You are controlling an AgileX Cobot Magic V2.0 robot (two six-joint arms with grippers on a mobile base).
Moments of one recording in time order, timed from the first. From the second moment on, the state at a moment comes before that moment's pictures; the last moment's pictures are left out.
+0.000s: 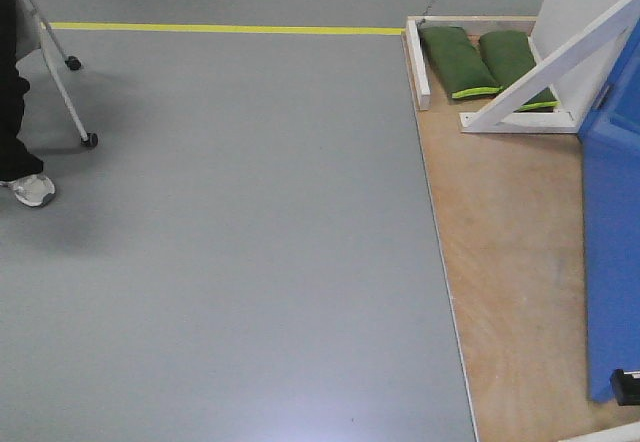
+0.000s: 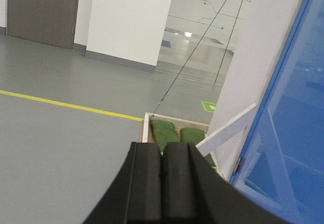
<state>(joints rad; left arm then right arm) 0.14 -0.01 0.03 0.03 0.34 0.03 -0.04 -0.02 0.03 -0.06 0.13 -0.21</state>
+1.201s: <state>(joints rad) 0.14 -0.01 0.03 0.03 0.34 0.03 -0.04 -0.02 0.03 -0.06 0.13 -0.21</state>
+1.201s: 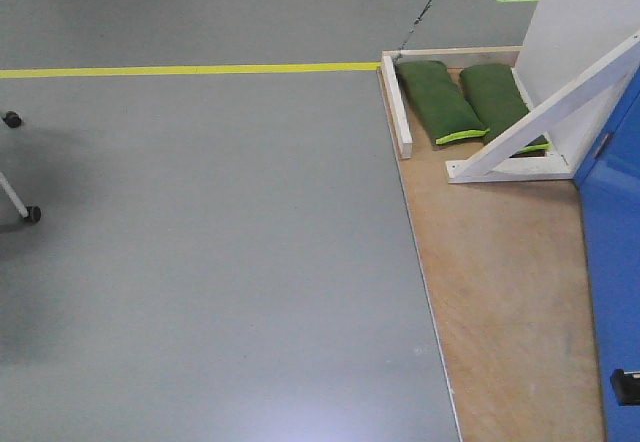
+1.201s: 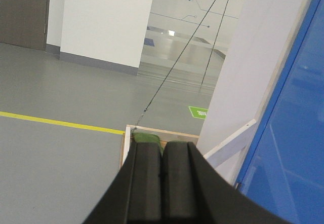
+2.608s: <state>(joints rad) 0.14 -0.01 0.03 0.03 0.34 0.03 -0.04 0.02 -0.02 -0.07 0.21 -0.21</state>
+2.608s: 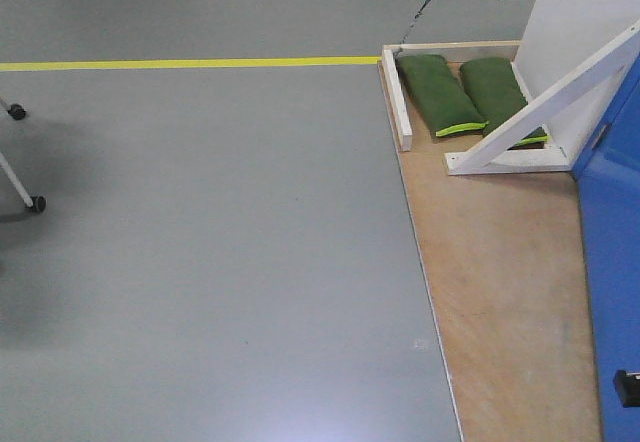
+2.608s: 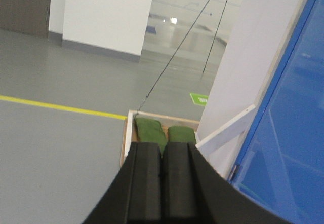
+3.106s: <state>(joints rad) 0.14 -0.01 0.03 0.03 0.34 0.03 -0.28 0.54 -0.39 0.20 0.21 -0.21</state>
